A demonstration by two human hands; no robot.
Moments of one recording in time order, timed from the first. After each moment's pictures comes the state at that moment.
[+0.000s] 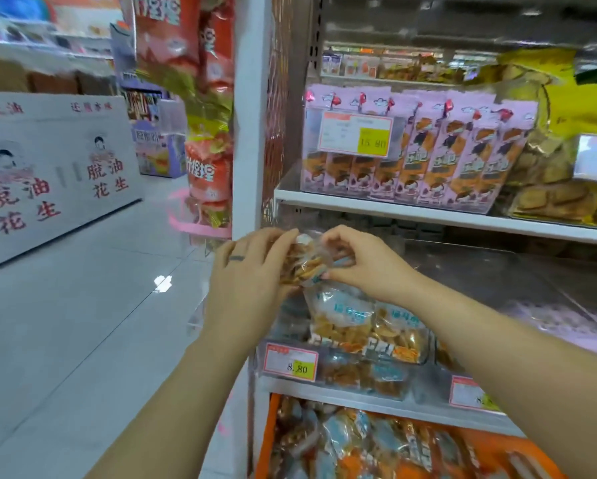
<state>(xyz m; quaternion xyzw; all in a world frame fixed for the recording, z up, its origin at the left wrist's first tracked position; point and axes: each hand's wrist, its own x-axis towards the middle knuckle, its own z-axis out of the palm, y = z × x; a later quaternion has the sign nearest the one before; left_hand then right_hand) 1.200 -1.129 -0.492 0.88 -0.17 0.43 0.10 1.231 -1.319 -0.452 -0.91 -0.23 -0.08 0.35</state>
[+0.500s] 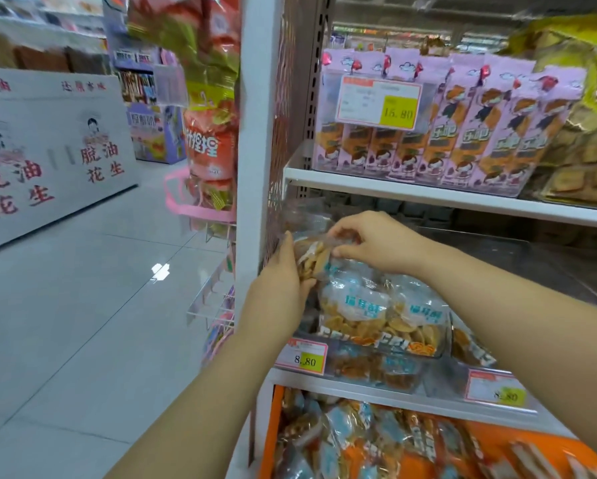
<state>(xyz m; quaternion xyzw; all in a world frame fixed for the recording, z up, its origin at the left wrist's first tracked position) 1.223 -1.154 -0.524 0.93 -0.09 0.16 0.32 1.259 -1.315 -0.442 -0.97 -0.22 -0.06 0.12</state>
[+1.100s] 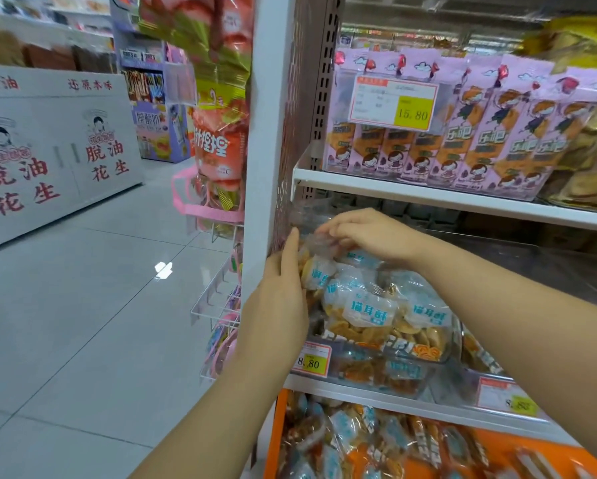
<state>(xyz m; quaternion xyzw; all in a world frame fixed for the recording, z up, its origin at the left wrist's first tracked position) 1.195 -1.149 -0.528 0.91 -0.08 0.22 0.34 1.269 -1.299 -0.441 -0.91 -0.19 0.04 0.36</state>
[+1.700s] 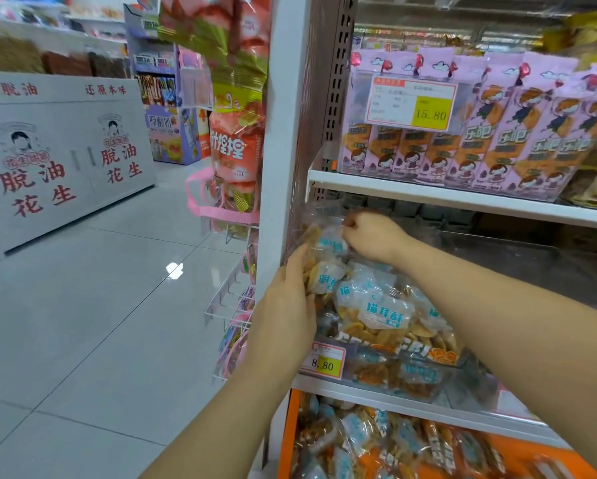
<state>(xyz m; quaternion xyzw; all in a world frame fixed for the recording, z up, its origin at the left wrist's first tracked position) 1.195 -1.142 -0.533 0.88 -0.09 0.21 0.42 1.300 -1.283 -0.458 -0.98 -0.10 -0.04 0.17</state>
